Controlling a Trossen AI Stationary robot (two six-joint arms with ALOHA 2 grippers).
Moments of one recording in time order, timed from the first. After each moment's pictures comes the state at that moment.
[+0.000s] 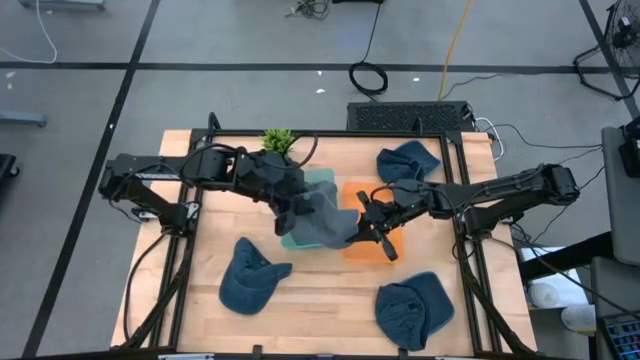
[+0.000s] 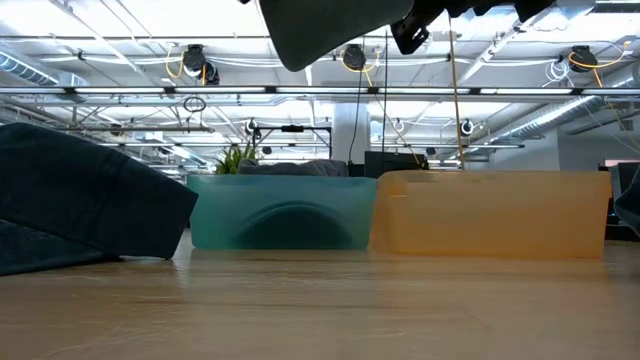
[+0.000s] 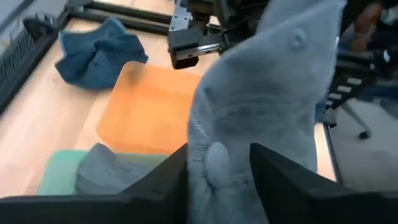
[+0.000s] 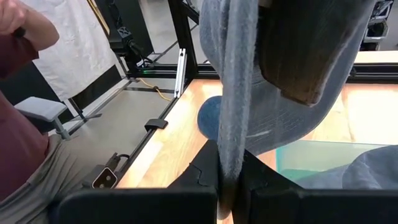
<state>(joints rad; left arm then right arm) -0.04 1.46 1.58 -0.75 0.01 -0.23 0.08 1.25 0.83 0.15 -0.35 0.10</state>
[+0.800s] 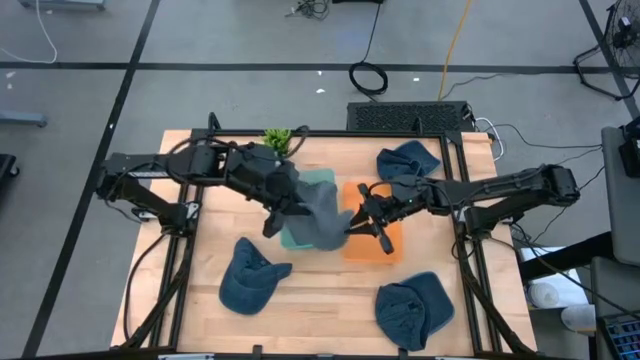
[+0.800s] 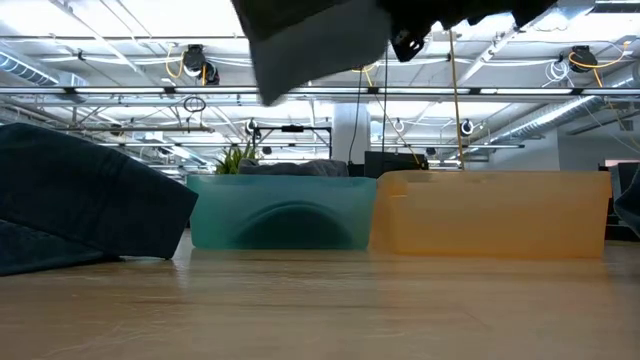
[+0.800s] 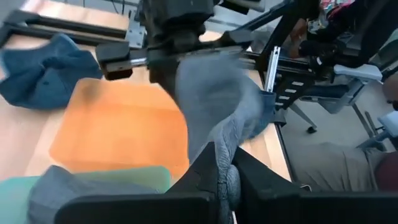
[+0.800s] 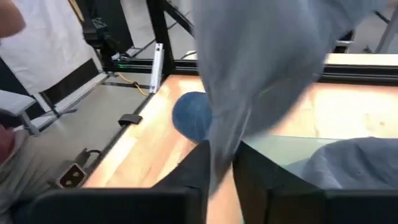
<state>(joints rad) -0.02 1.42 1.58 -0.71 0.19 -0.19 0.03 1.25 0.83 0.12 -0.31 0.04</state>
